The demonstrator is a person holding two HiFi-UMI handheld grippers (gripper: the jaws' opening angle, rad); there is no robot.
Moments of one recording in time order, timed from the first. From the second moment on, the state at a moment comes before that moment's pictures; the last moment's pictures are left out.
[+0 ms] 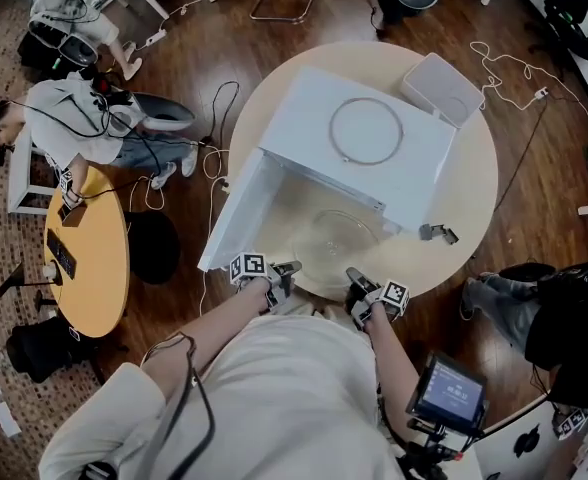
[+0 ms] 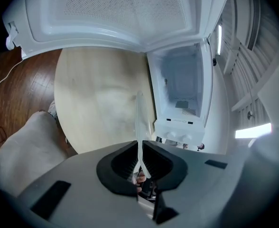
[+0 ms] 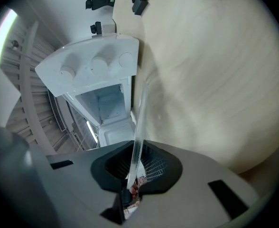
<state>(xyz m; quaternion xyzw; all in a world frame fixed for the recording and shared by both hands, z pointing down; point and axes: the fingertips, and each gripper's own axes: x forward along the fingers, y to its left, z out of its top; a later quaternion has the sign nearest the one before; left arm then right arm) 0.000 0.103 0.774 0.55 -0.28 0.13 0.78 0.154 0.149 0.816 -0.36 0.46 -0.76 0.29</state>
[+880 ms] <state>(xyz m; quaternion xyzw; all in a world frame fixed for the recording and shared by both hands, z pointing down) -0.002 0.109 0.732 0.61 -0.25 0.10 0.75 0.159 0.114 0.725 -0.36 0.56 -0.71 0.22</state>
